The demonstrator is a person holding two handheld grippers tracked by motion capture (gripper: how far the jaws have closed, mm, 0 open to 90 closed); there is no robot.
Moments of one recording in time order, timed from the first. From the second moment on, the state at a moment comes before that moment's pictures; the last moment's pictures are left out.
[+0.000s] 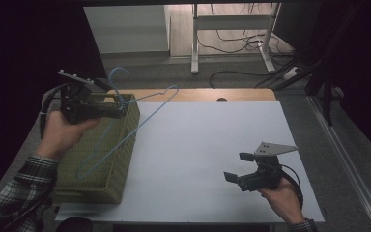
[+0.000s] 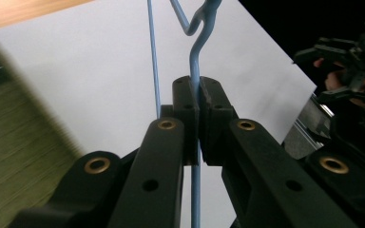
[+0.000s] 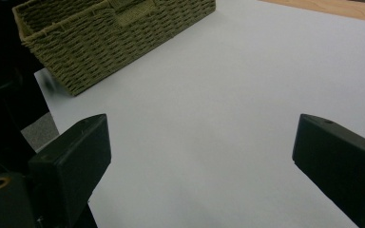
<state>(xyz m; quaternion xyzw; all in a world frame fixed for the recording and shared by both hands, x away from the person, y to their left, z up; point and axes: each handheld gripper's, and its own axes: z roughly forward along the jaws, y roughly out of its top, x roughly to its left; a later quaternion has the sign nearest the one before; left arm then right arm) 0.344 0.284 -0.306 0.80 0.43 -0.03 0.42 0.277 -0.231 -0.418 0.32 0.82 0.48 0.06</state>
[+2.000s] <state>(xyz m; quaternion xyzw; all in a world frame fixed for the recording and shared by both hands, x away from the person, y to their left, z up) 0.324 0.411 -0.439 0.73 0.57 0.09 0.37 0.256 -0.266 -0.431 0.36 0.80 0.47 0.12</state>
